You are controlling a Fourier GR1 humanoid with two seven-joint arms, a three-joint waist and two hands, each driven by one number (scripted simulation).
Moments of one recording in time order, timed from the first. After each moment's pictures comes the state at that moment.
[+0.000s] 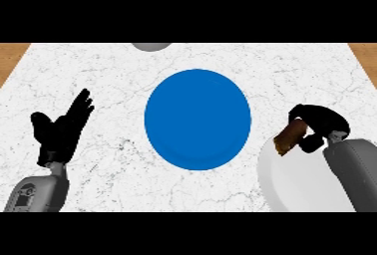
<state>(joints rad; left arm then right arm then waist) -0.18 0.21 0.08 -1.39 0.04 0.00 0.16 -0.45 -0.45 0.16 -1.06 0.87 0.47 0.16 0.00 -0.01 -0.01</state>
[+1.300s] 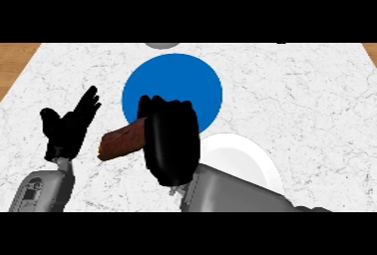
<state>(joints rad) -0.22 0.20 0.06 -1.36 0.03 -0.01 0.16 -0.84 -0.01 0.84 -1.44 1.04 -0.34 1.07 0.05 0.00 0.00</state>
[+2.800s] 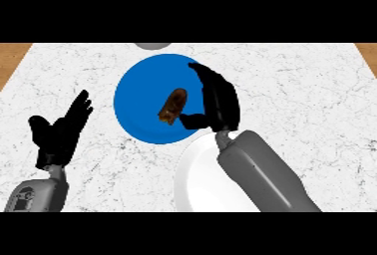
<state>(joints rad) -0.16 0.20 0.09 -1.42 0.02 -0.01 0.16 -0.68 -0.03 0.47 -1.18 0.71 -0.47 0.46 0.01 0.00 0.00</state>
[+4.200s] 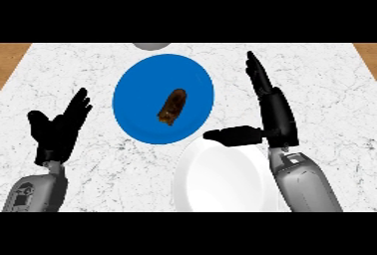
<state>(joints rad) -0.19 0.20 0.12 -1.39 0.01 -0.03 0.18 -0.39 -0.07 0.22 -1.59 0.18 -0.25 0.19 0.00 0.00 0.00</state>
